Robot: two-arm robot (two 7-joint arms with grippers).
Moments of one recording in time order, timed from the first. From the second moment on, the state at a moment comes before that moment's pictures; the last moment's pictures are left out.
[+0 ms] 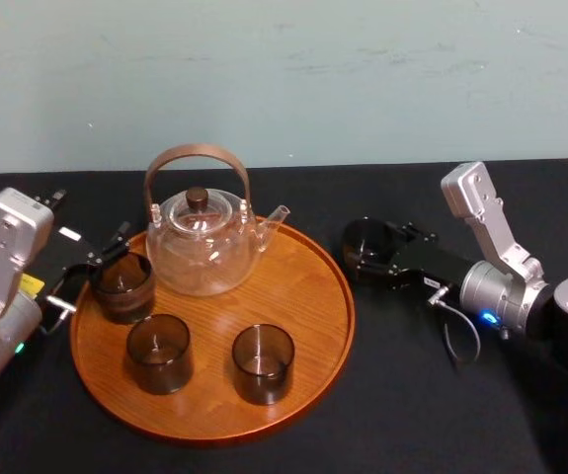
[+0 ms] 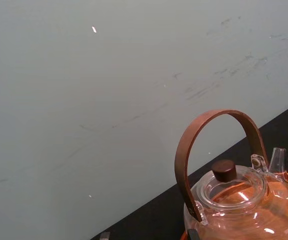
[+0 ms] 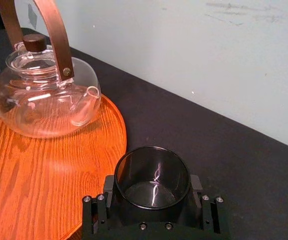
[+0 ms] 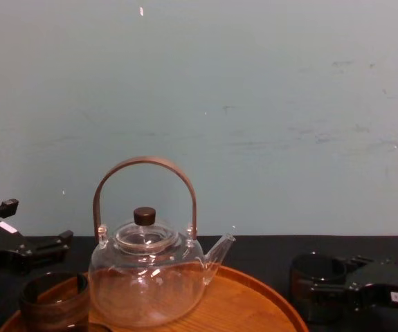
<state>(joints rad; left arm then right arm) -0.20 0.60 0.45 -1.41 -0.25 -0.12 0.03 0.45 0.35 -0.41 -1.02 0.27 0.00 0.54</state>
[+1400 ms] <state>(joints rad) -0.20 0.60 0.45 -1.41 -0.25 -0.12 0.03 0.30 0.47 -0.38 -1.37 0.34 0.00 0.54</state>
